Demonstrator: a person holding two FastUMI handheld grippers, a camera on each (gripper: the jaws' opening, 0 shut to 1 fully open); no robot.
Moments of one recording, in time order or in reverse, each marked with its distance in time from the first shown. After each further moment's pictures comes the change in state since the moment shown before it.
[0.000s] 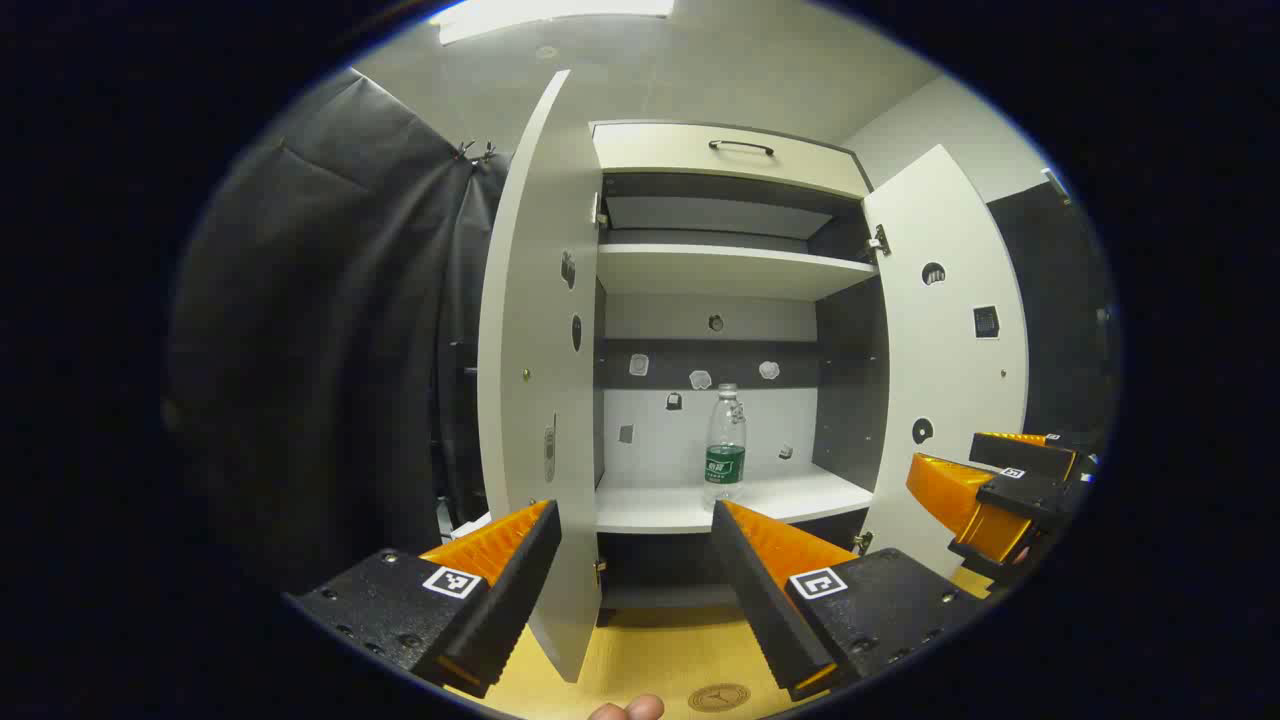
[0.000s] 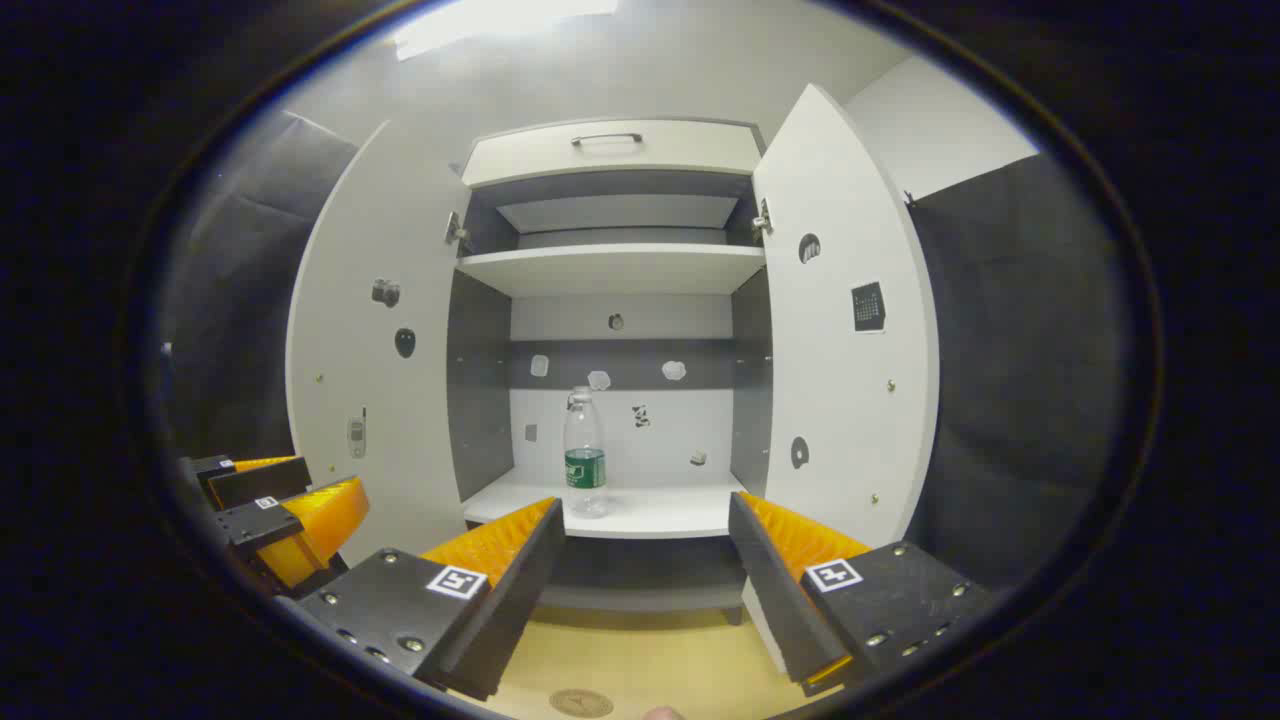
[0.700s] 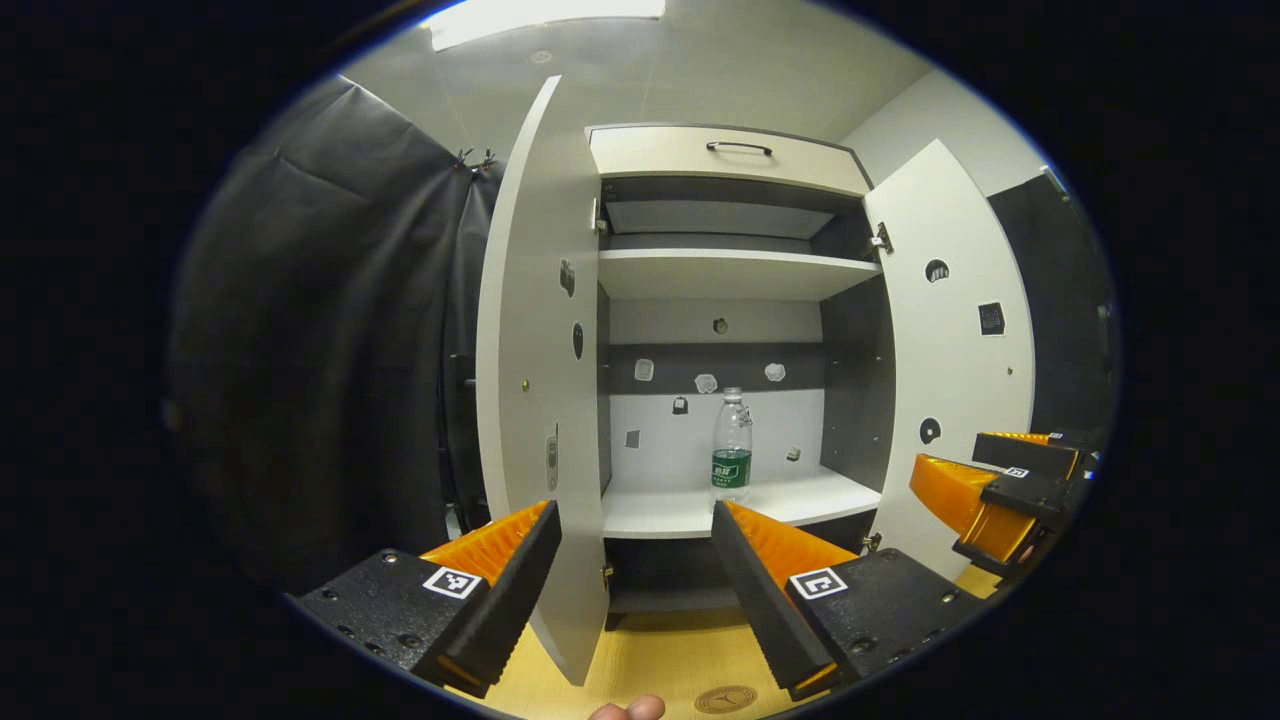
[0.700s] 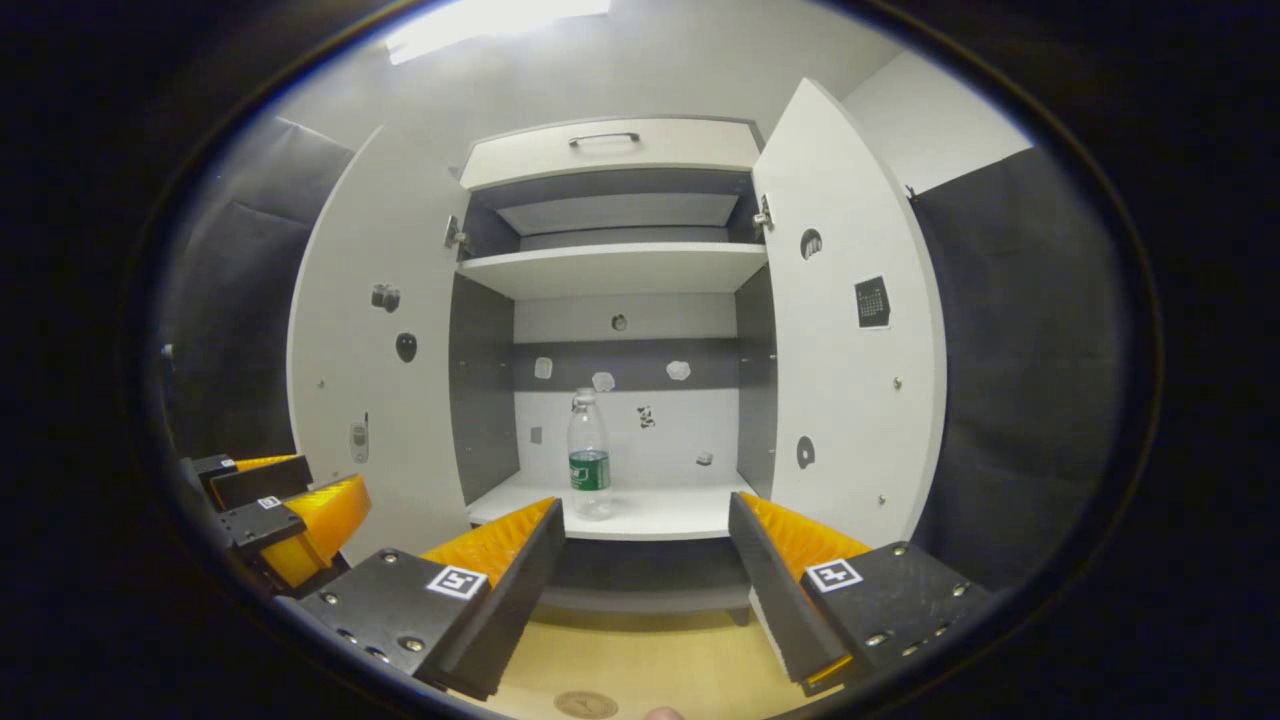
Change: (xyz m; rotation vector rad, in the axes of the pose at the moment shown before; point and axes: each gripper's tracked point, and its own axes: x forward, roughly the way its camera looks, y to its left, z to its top) left arm 0.000 -0.002 0.004 0.017 -0.005 0.022; right arm 0.004 -0.003 -0.002 0.018 0.004 0.021
